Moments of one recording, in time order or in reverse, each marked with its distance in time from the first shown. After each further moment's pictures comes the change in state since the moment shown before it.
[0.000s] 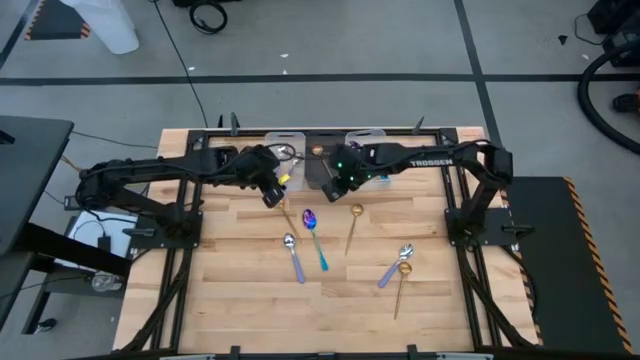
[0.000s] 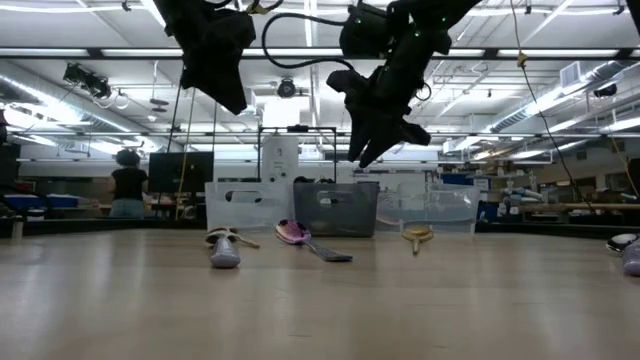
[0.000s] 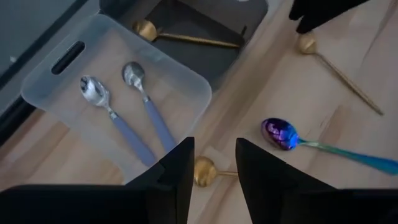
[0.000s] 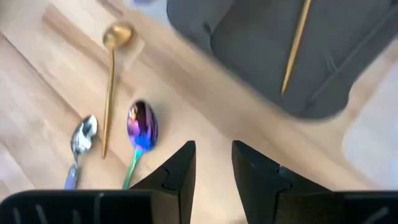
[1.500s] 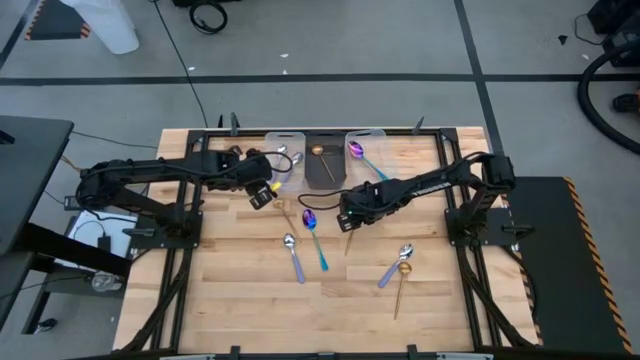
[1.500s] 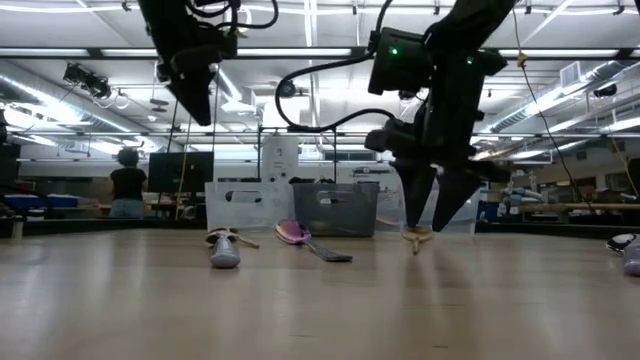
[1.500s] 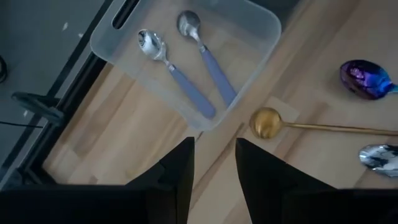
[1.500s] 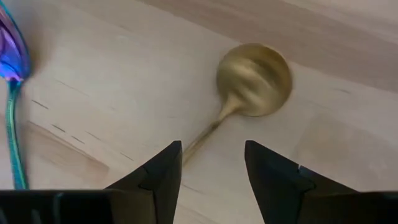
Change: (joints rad) left arm -0.020 0.007 0.000 -0.232 -0.167 0.012; right arm 0.200 0.004 -0.303 0.070 0.109 0.433
